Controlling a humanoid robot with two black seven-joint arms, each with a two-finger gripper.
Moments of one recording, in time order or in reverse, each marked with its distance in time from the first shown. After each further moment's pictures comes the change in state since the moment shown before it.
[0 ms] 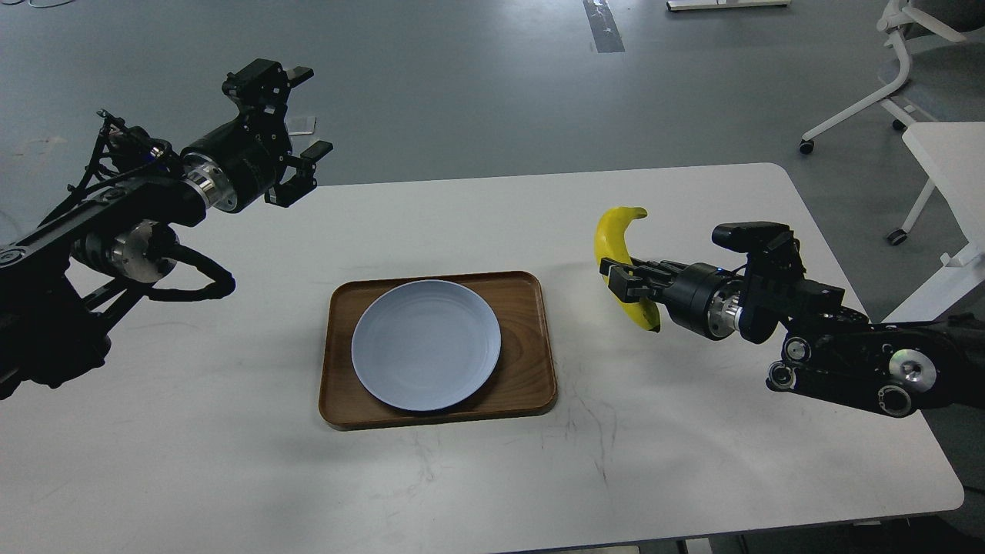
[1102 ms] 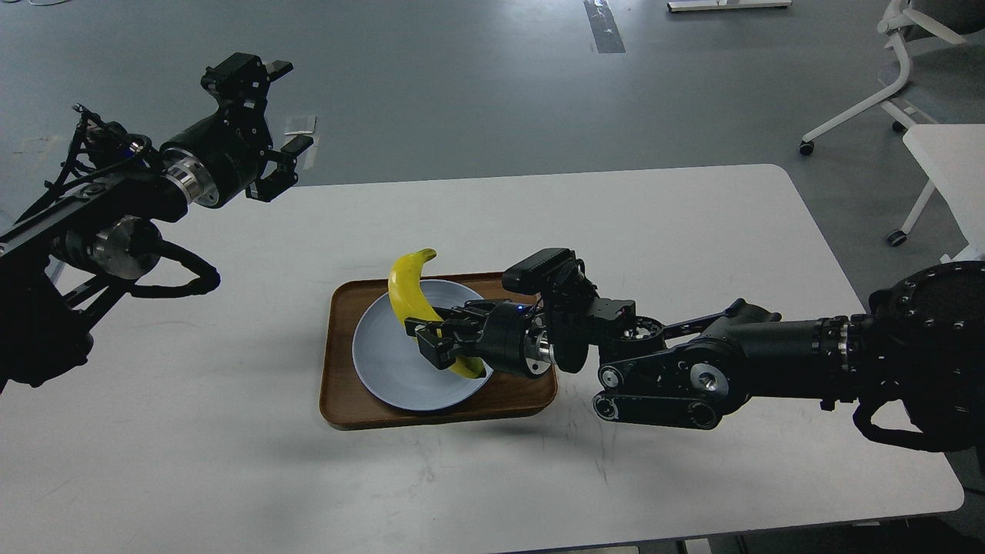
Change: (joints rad) left arm -0.002 0.034 -0.005 -0.004 -0.002 0.014 0.000; right arm 0.102 0.522 -0.163 -0.187 0.001 0.003 0.057
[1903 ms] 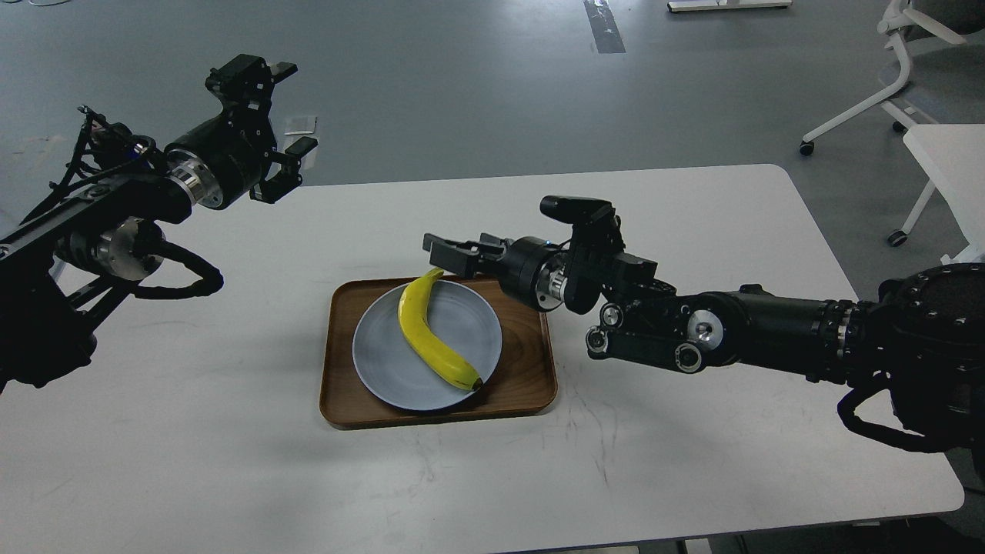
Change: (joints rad) left arm 0.002 -0.010 0.005 0.001 0.001 -0.001 -0.001; right arm -0.028 -0.015 0.290 -0.186 0.311 -0.021 -0.003
